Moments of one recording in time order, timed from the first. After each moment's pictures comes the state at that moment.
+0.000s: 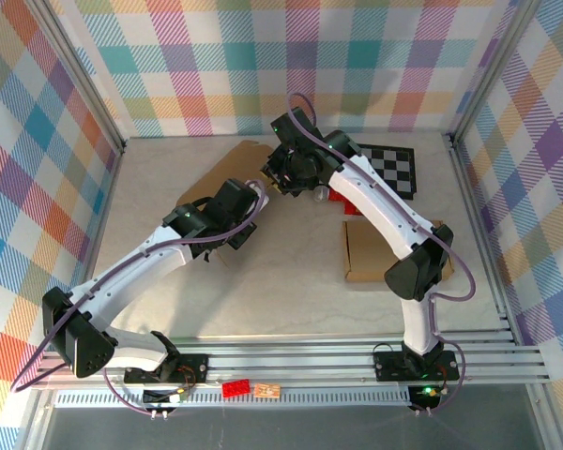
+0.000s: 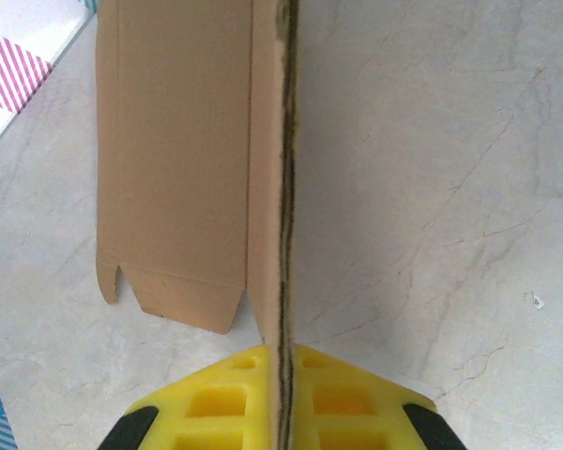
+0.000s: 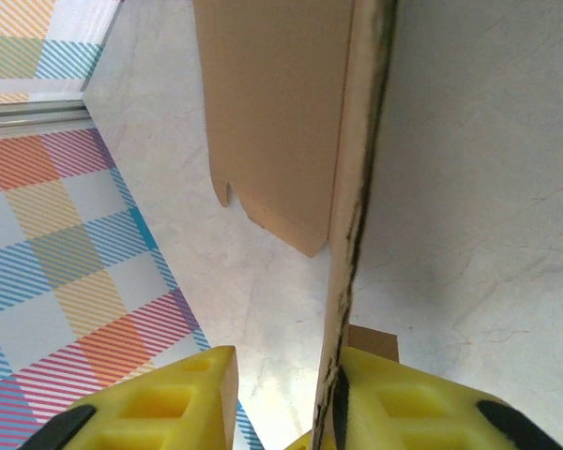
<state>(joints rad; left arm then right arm) -0.72 1.34 1.28 -0.87 -0.39 0.18 0.74 1.98 2.23 -1.13 -0.07 1.36</state>
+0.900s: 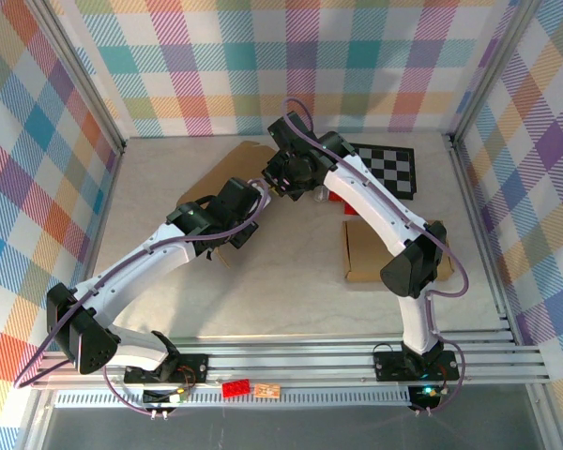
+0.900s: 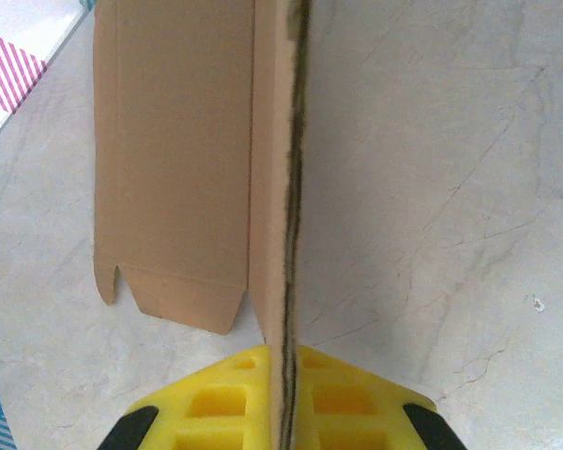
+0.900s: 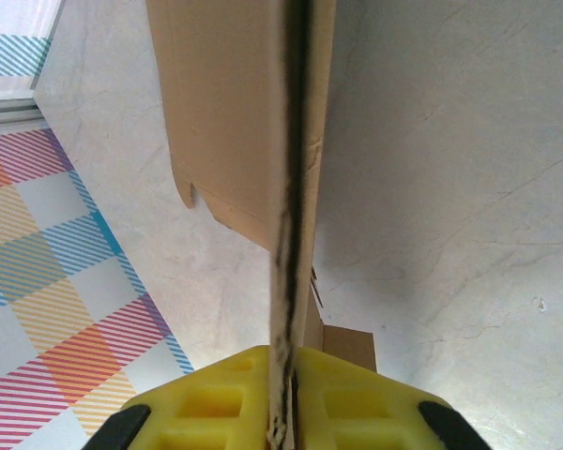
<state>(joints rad) -0.72 1.36 1.29 -0.87 -0.39 0.18 0.74 2.02 2.23 -1.16 -0.08 1.36</state>
